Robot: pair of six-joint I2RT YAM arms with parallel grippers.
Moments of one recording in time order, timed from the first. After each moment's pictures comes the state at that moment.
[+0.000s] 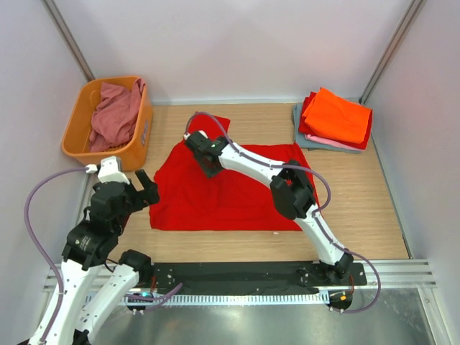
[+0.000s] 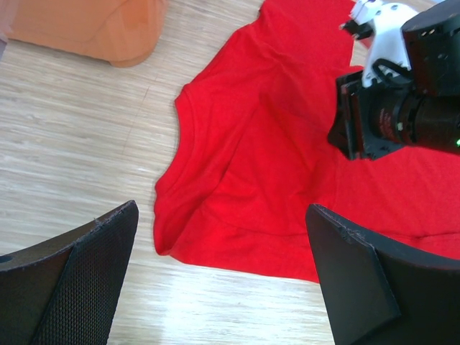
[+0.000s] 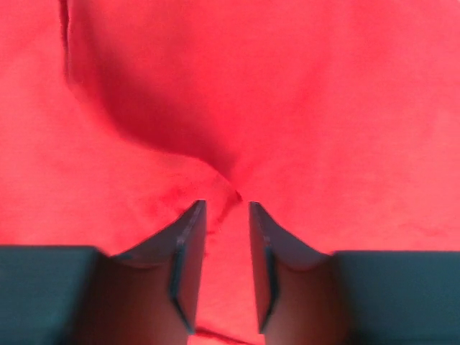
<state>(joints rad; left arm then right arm) -0.37 0.52 0.88 -0.85 -0.36 -0.47 0.90 2.35 2.10 -0.85 0.29 0.22</state>
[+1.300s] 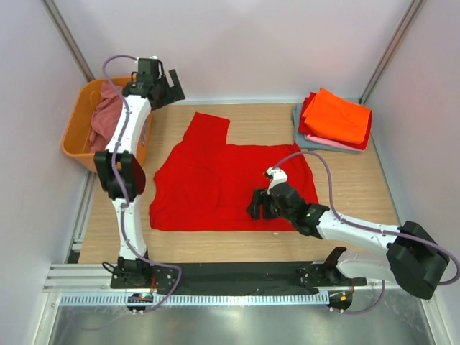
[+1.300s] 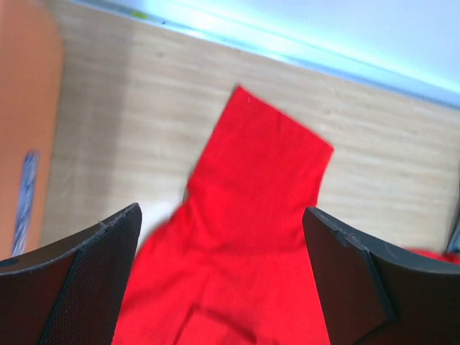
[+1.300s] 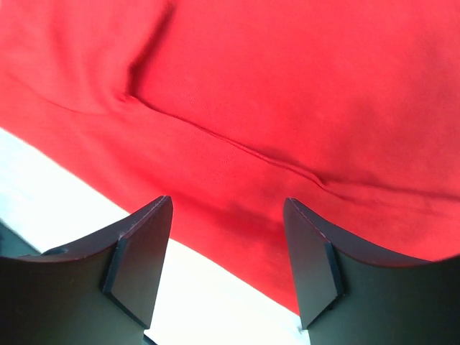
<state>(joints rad) -0.13 2.12 2.19 -0.75 0.00 -0.39 0.83 1.16 0.49 0.01 0.10 0.58</state>
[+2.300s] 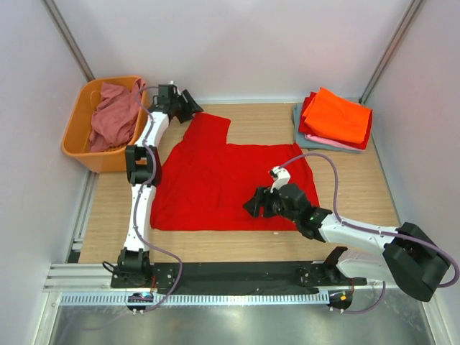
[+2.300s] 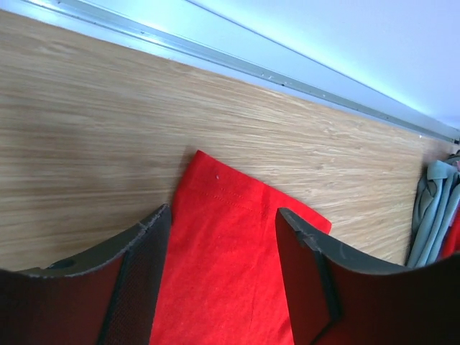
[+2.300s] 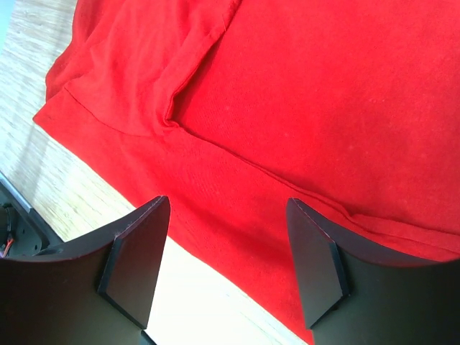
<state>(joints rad) -0.09 2.79 2.59 -0.45 0.37 -0.65 0.77 1.14 0.38 0.29 -0.01 0.60</state>
